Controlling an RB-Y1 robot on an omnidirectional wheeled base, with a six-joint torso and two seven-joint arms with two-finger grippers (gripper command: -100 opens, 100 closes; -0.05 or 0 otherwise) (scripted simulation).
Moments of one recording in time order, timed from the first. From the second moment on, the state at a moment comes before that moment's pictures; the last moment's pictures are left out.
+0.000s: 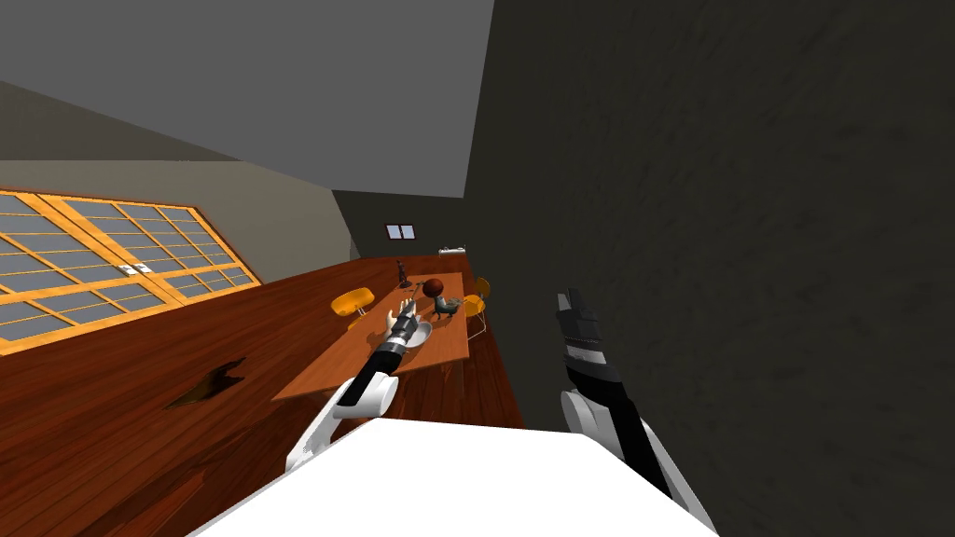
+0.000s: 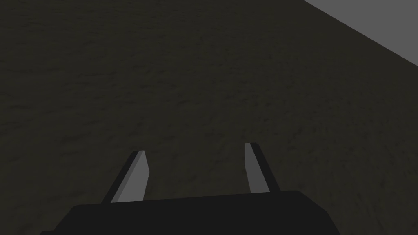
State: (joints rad) left arm 0.35 0.17 0.06 -2.02 0.06 -0.02 0.11; right arm 0.45 -0.02 -0.02 -2.27 0.00 -0.47 0.11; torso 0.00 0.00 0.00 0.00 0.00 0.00
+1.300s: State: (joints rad) left arm 0.21 0.18 0.15 -1.80 0.14 0.31 0.17; right arm 0.45 -0.02 -0.02 -2.27 0.00 -0.47 0.11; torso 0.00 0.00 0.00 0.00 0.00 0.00
